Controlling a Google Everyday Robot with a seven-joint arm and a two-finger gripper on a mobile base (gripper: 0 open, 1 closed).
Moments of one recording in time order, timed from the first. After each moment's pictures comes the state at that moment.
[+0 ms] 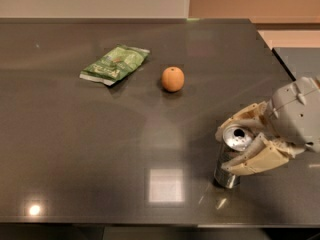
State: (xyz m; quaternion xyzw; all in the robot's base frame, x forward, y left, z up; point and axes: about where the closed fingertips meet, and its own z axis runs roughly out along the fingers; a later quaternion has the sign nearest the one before) arm 0.348 -0.122 0.920 -0.66 0.66 0.23 0.28
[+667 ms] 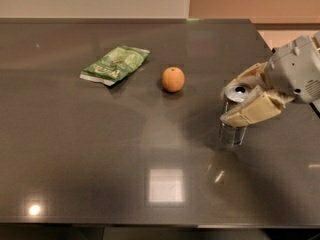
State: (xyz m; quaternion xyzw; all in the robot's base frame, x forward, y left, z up) arm 0.429 -0.140 0.948 -0.61 0.71 0.19 0.31
